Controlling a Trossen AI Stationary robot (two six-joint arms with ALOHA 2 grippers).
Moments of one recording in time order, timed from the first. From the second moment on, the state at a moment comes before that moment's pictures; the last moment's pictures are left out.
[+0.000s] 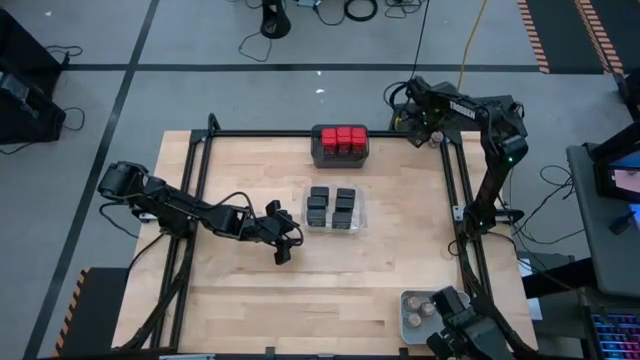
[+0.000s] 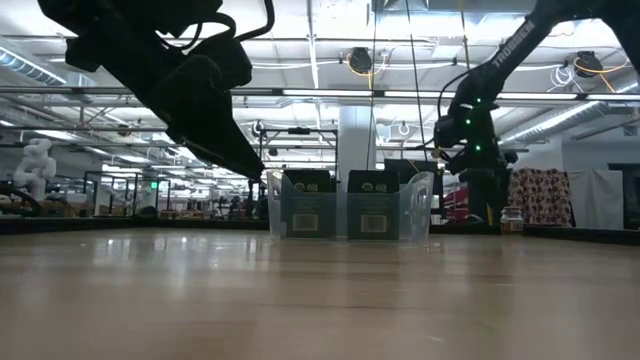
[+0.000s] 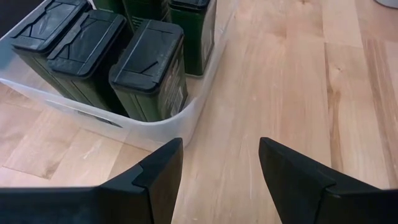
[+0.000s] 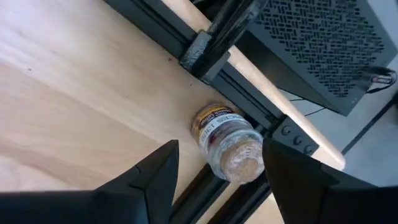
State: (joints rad) left arm -0.20 1.47 0.64 0.12 -0.29 -0.31; right arm -1.14 1.85 1.35 -1.01 0.32 -0.25
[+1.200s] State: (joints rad) left arm -0.20 1.47 0.64 0.11 -0.29 -0.31; right arm -1.10 2.00 1.47 -1.31 0.23 -0.33
